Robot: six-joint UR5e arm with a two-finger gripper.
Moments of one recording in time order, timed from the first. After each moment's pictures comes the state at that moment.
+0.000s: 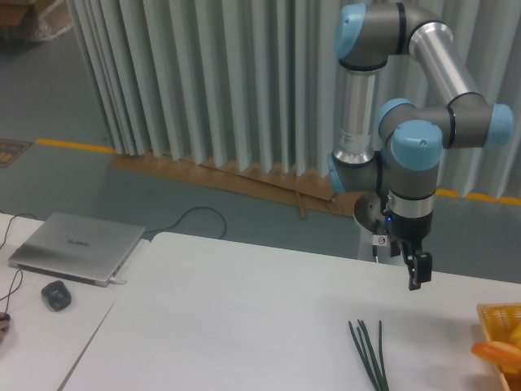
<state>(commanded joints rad) 2.39 -1.61 -1.61 -1.47 1.63 1.38</state>
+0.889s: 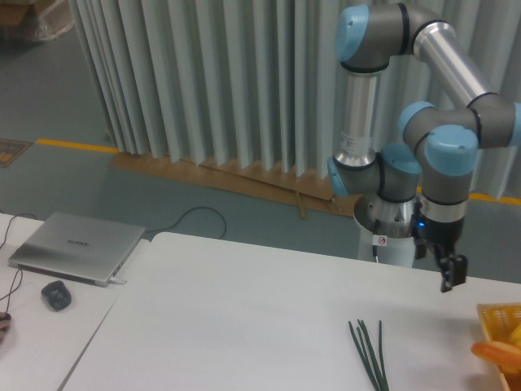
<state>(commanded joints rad) 2.56 -1.62 -1.63 -1.47 1.63 1.38</state>
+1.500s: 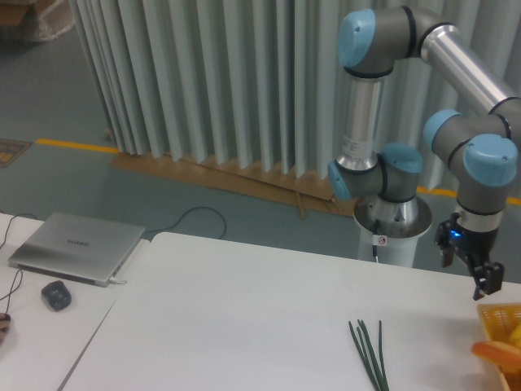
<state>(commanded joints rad) 2.61 -1.69 -1.55 -1.39 1.63 1.38</state>
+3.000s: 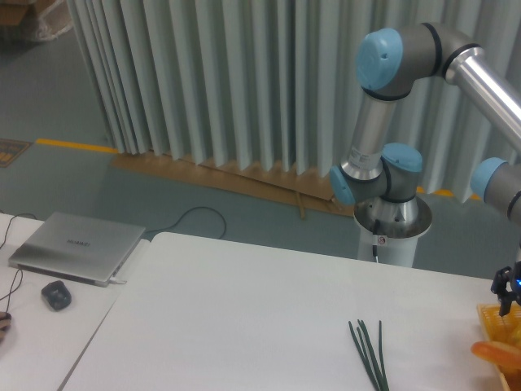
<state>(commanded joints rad) 2.73 -1.83 -1.55 -1.24 1.63 1.47</state>
